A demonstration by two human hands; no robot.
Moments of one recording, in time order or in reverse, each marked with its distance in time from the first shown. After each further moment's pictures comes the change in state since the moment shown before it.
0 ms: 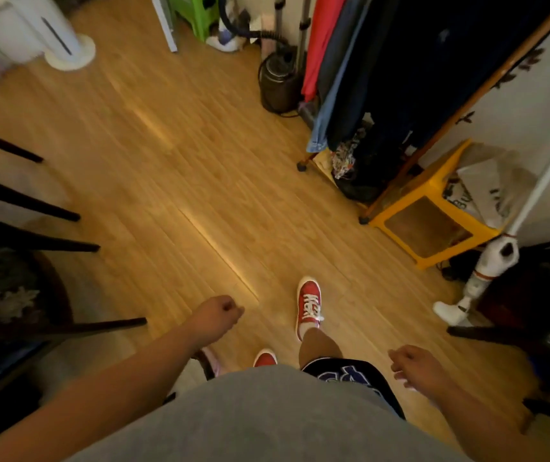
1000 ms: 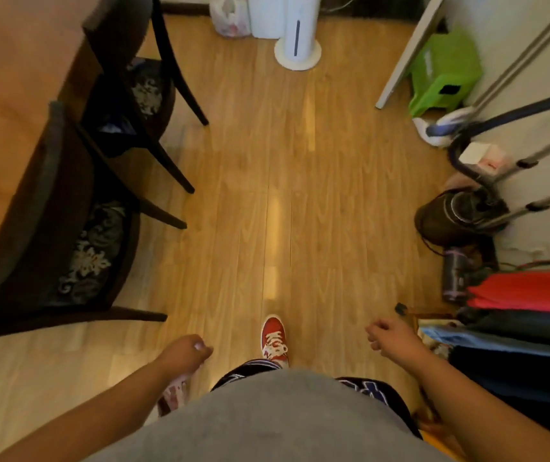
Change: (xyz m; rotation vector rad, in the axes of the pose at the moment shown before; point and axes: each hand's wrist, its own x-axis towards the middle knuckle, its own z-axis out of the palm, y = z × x) left_hand 0.118 -0.030 -0.218 -0.553 0.316 -0.488; right_hand 0.184 -0.597 0.106 -0.695 -0.277 -0.518
